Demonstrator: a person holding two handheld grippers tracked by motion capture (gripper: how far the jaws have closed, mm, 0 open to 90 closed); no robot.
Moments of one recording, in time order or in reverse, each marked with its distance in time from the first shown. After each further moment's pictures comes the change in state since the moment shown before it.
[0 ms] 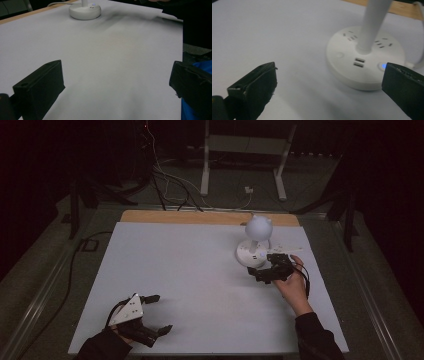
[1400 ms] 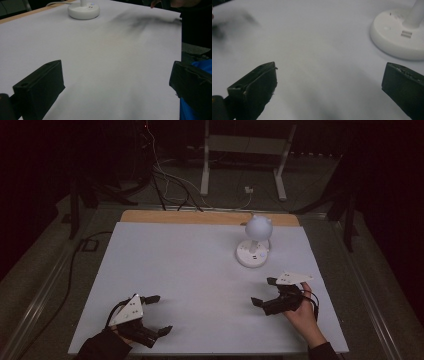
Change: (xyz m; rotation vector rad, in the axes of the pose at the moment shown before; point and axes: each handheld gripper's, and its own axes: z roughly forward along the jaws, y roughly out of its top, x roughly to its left) left arm -0.001 0.000 0.000 0.004 -0.006 0.004; right arm 0.038 -0.056 -0.048 -0.017 0.163 -0.114
